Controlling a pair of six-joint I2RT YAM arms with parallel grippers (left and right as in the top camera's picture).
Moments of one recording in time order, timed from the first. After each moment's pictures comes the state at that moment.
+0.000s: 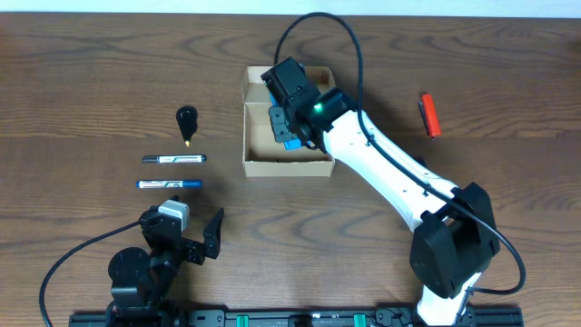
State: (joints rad) left arm -0.01 0.01 0.13 -0.44 0.37 -0.03; right arm 0.66 1.93 1.64 -0.80 0.14 0.29
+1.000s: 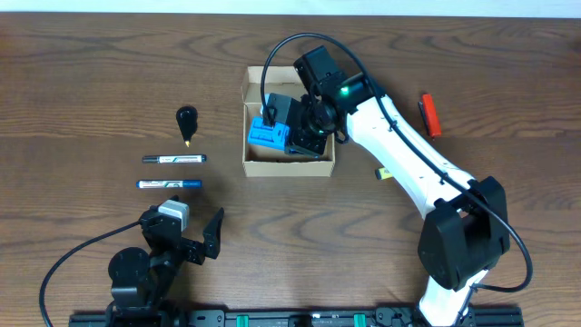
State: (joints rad) left arm -0.01 0.01 0.13 -0.44 0.37 -0.03; right arm 0.54 1.93 1.64 -0.94 -0.31 -0.76
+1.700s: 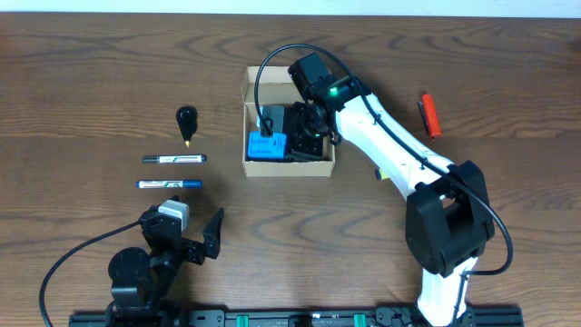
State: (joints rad) left arm -0.01 0.01 0.13 -0.44 0.37 -0.03; right arm 0.54 2.02 1.64 -0.92 -0.32 -0.89
